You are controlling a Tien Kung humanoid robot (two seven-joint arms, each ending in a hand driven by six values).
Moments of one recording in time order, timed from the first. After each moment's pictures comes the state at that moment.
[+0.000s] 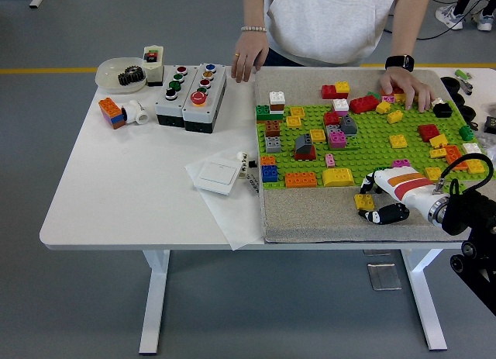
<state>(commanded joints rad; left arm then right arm) -0.08 0.18 -0.10 -0.31 -0.04 0.31 -0.08 0.48 -0.38 0.91 1.08 -2.19 0.03 0.07</state>
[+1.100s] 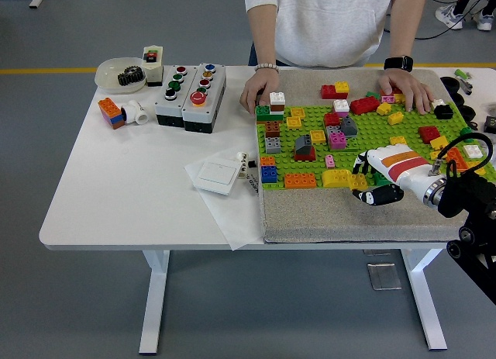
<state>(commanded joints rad) -0.09 0.18 -0.08 -0.31 -0.06 0.30 -0.09 0.55 -0.37 0.92 1.15 -2.20 0.02 0.06</state>
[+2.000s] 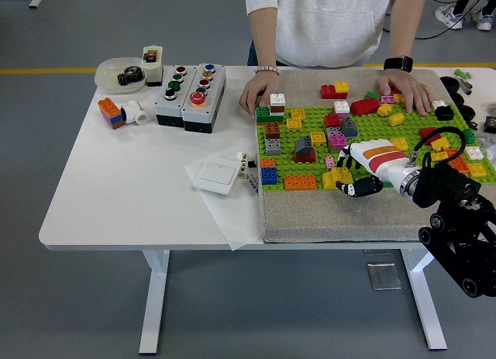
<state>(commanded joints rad) -0.09 0.19 -0.09 -0.31 -0.04 0.31 -0.08 0.62 -0.24 0.92 0.97 -2.23 0.01 0.06</state>
